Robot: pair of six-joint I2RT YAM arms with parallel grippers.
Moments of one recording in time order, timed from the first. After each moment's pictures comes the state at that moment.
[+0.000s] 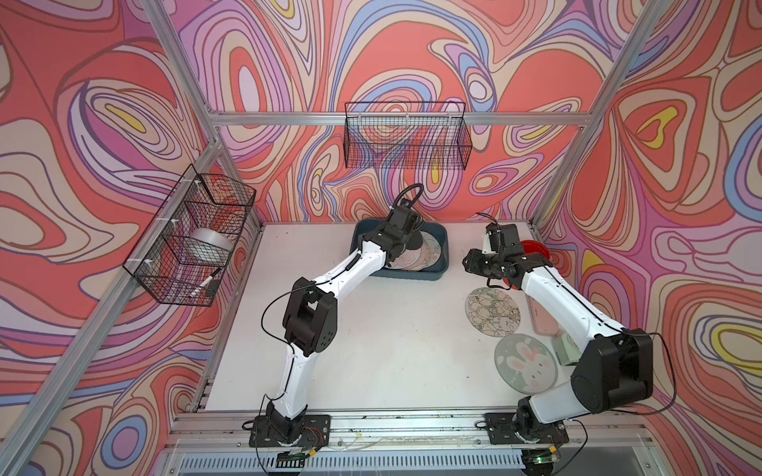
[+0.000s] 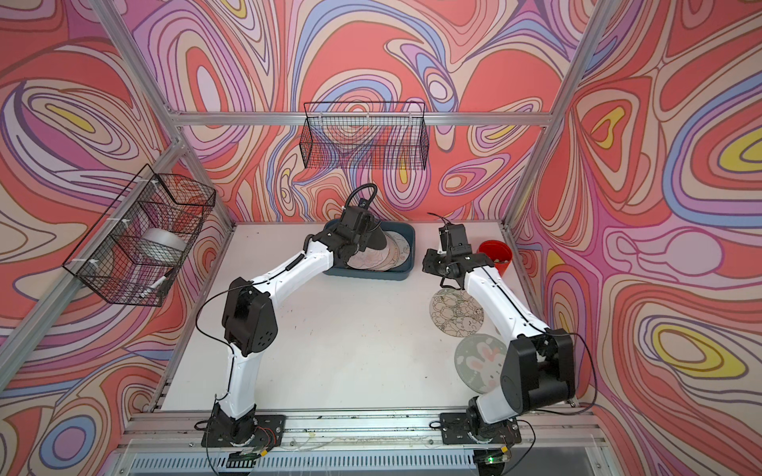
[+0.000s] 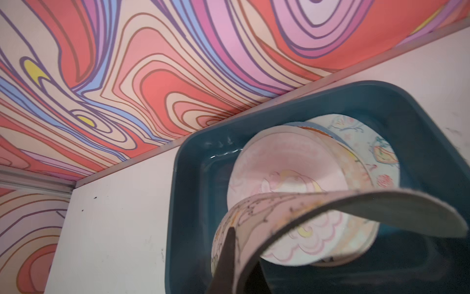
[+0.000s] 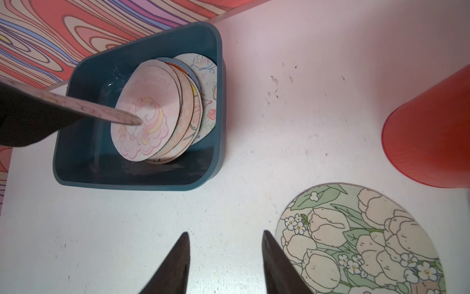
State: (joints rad) left arm -0.60 2.17 2.00 -0.51 -0.54 -0.03; right arm 0.20 1.51 1.25 -0.57 -0.06 0.40
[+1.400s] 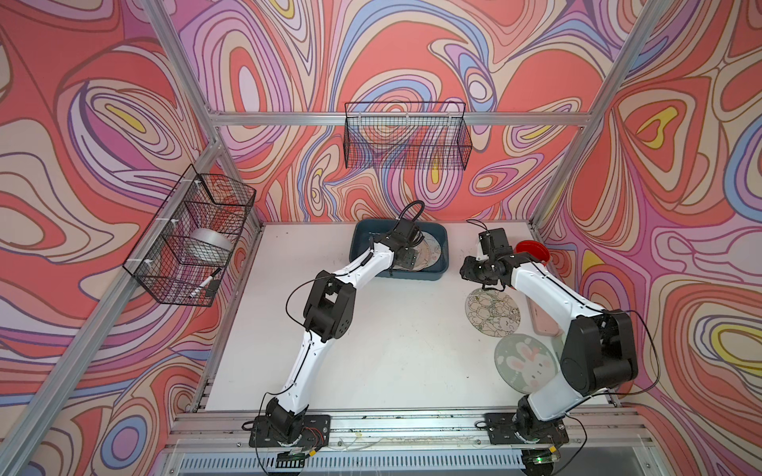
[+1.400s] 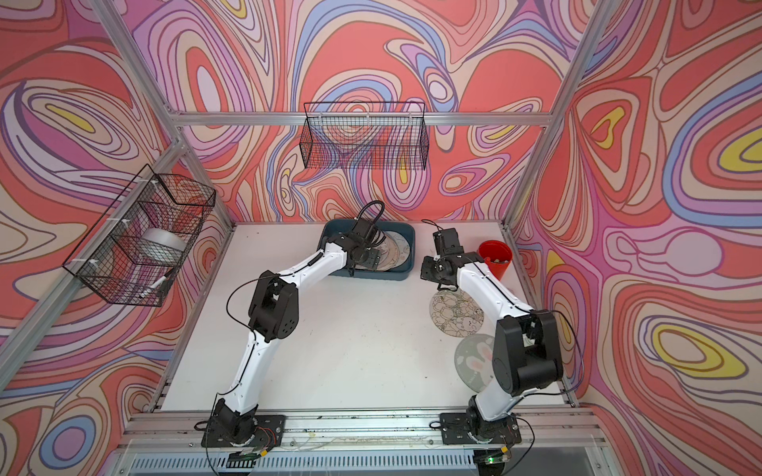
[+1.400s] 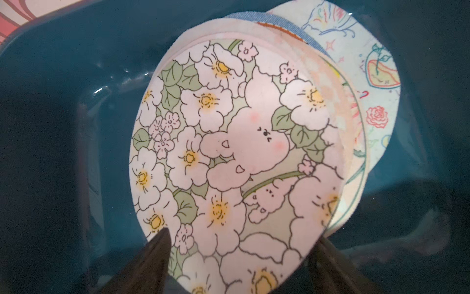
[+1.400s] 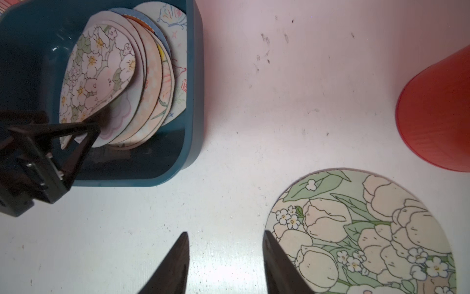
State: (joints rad) left arm -0.59 2.37 2.10 -0.68 -0.23 -0.19; right arm 0.20 1.63 1.25 -0.60 -0.04 0.39
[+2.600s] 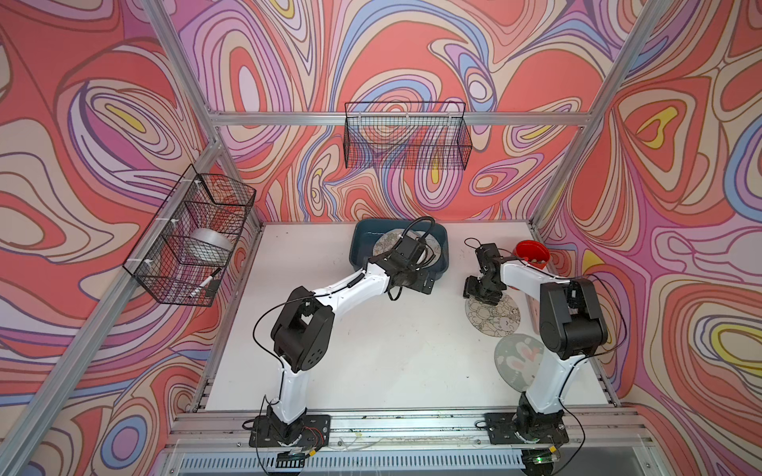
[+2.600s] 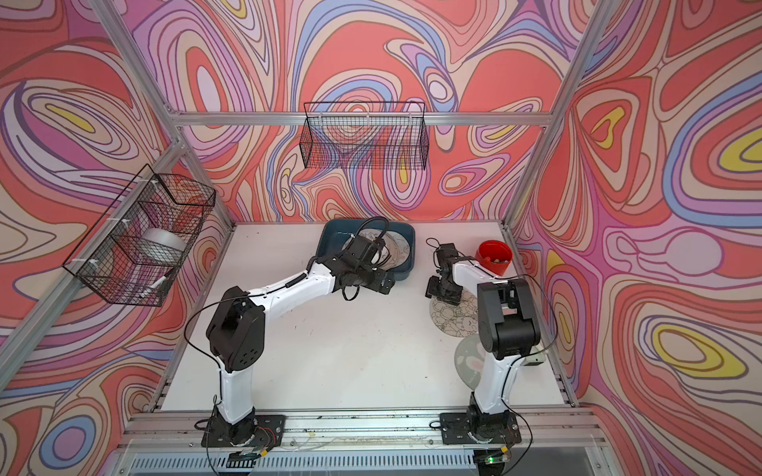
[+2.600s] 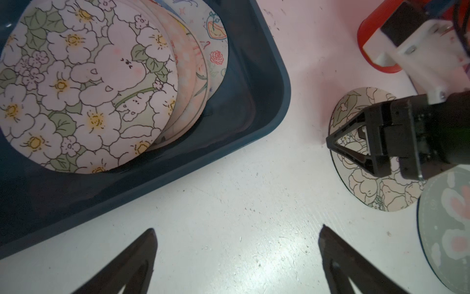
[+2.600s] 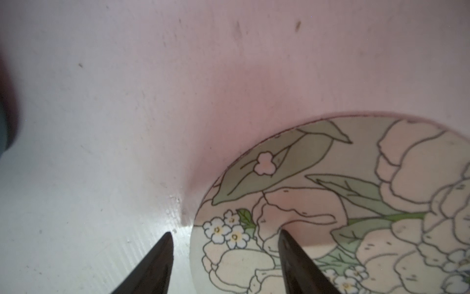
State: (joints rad) left arm -0.72 1.97 1.60 -0.49 0.02 -0.29; right arm 0.11 1.89 1.24 -0.69 -0.04 0.40
